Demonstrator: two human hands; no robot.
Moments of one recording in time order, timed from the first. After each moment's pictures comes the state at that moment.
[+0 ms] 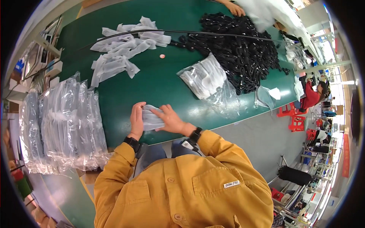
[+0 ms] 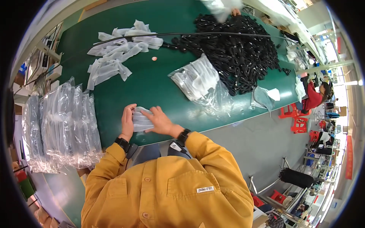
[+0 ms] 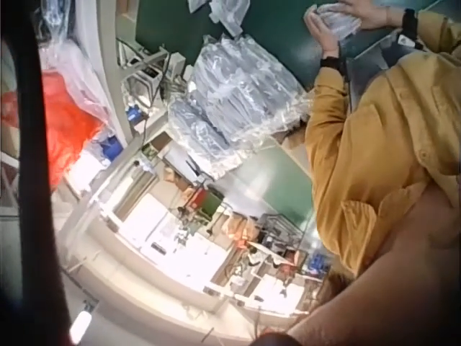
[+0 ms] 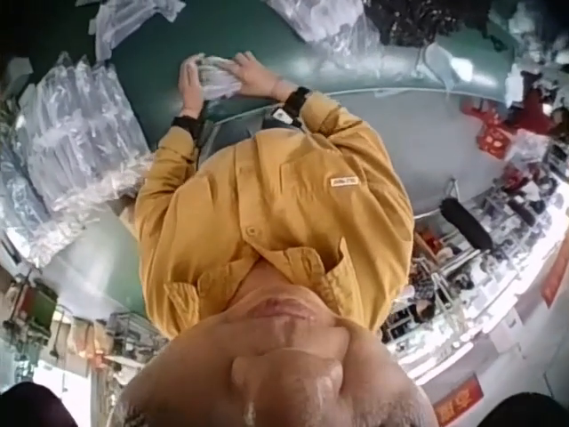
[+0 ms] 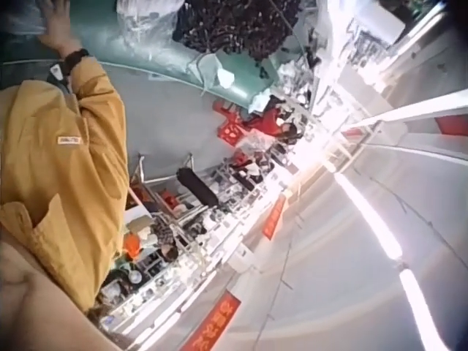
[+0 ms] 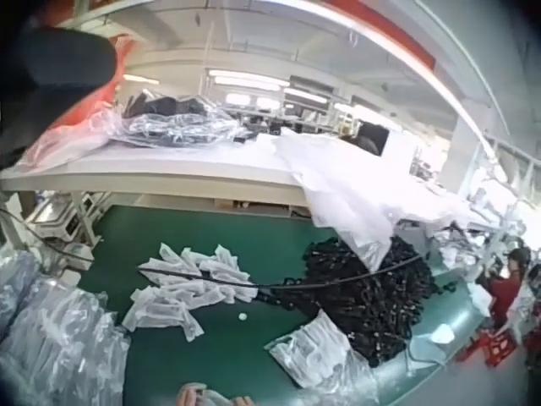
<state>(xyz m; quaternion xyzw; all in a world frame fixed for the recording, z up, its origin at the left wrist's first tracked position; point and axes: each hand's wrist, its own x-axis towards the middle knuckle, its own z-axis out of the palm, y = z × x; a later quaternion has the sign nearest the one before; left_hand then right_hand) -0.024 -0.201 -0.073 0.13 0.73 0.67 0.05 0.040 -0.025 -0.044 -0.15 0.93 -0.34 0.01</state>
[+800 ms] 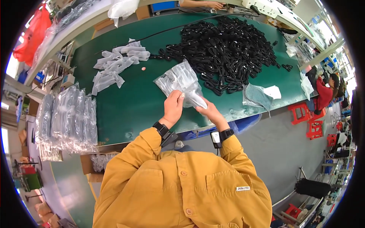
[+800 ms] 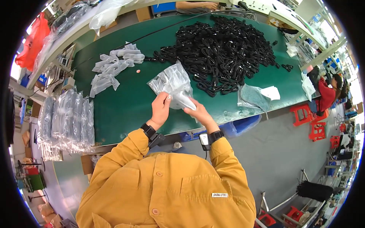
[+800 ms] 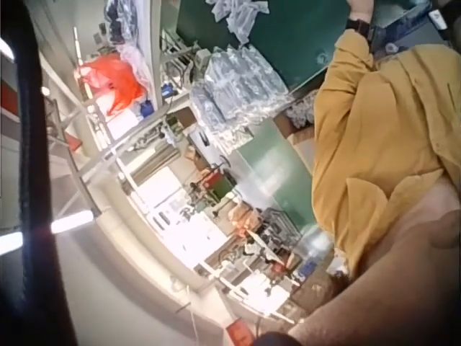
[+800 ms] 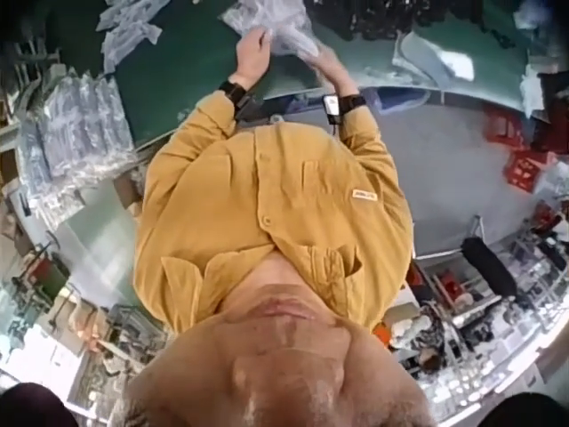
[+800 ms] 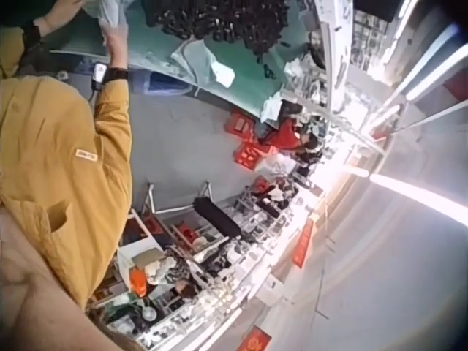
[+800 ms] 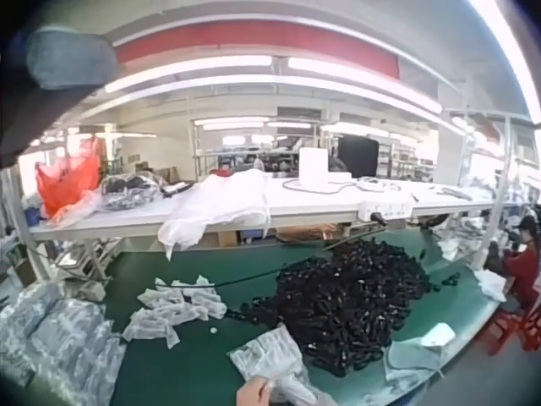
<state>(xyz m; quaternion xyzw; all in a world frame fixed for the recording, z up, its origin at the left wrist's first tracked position) 0.062 0.050 0.034 0.27 0.77 0.57 -0.05 0.151 0.234 -0.009 0.10 0.65 -0.75 0.05</state>
